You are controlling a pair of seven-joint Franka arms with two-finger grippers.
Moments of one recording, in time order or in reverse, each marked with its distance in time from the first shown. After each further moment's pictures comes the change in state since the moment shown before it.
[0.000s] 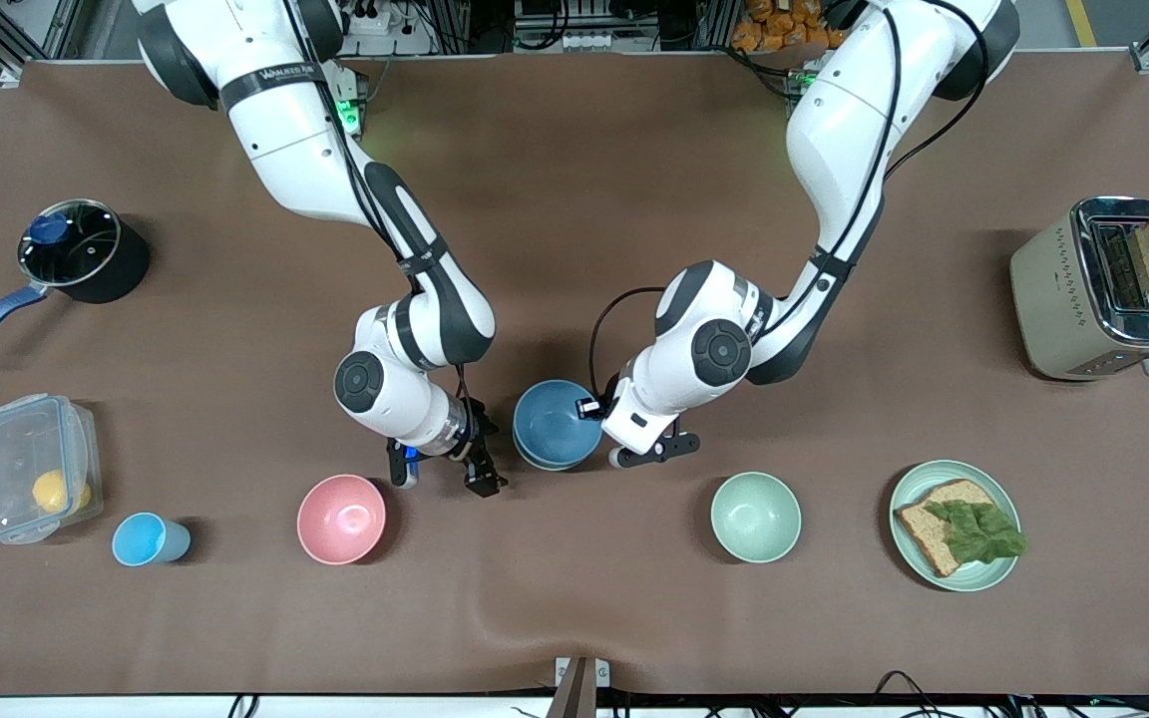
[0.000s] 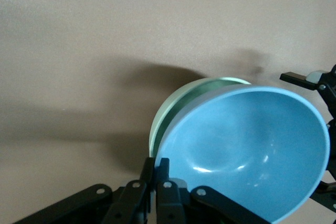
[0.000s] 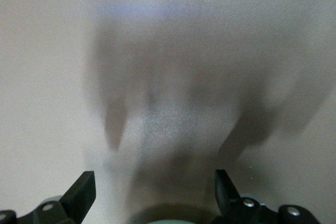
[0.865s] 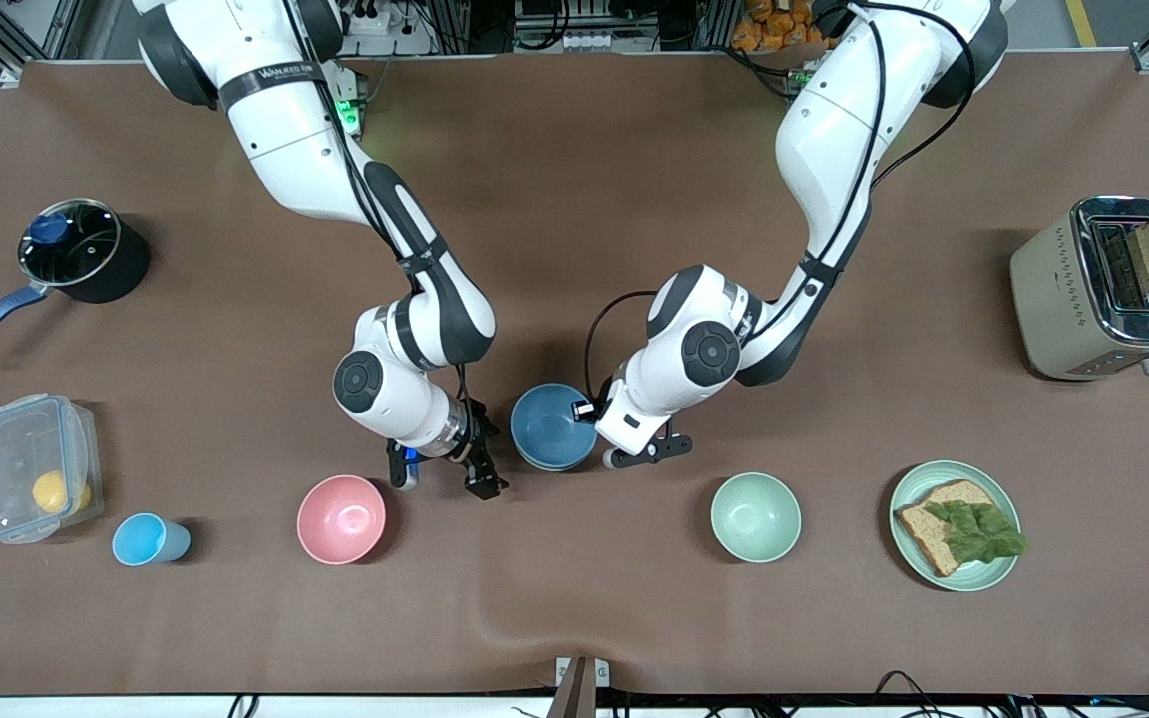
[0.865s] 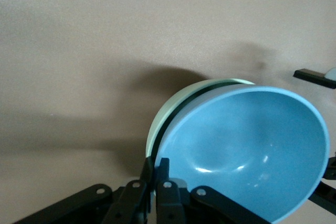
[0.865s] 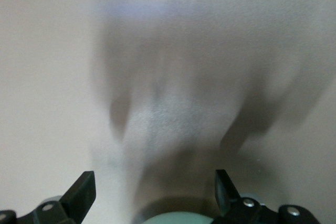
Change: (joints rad) left arm -0.013 0.032 0.002 0.006 0.000 0.037 0.000; right arm -0.002 0.000 -0.001 0.021 0.000 -0.001 0.009
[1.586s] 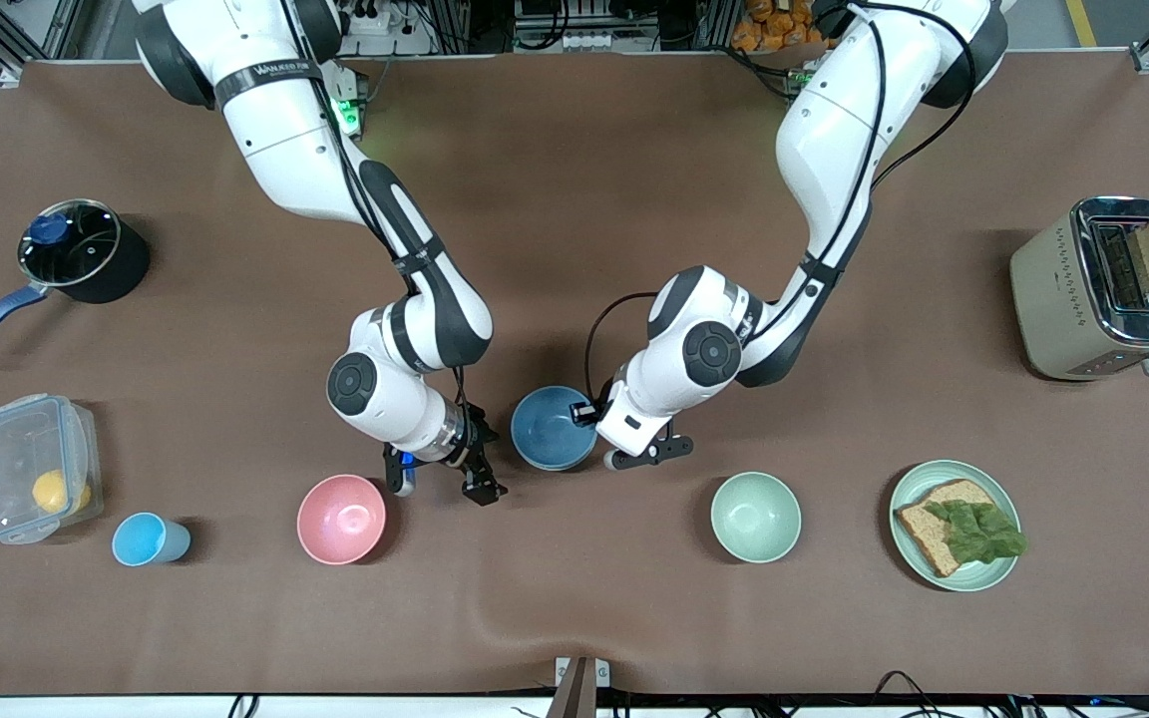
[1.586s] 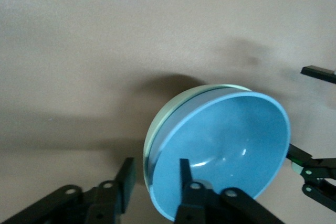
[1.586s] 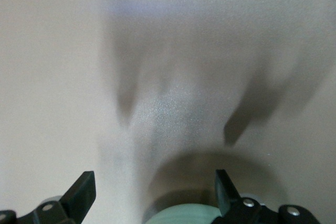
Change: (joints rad) left arm 0.000 -0.001 0.003 0.013 0.000 0.004 0.000; right arm -0.005 0.000 -0.003 0.020 0.000 -0.010 0.000
